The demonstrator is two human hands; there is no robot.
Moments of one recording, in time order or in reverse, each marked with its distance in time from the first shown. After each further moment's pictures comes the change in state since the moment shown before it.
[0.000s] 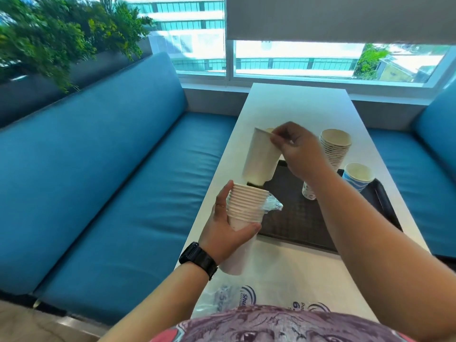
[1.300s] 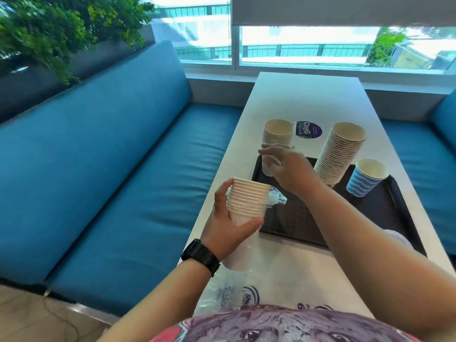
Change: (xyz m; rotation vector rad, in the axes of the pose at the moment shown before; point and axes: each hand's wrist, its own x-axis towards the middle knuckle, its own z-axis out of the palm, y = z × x) left_hand 0.010 -0.004 0.003 -0.056 0.011 -0.024; right_hand 0.000 0.052 0.045 -0.182 -0.186 -0.046
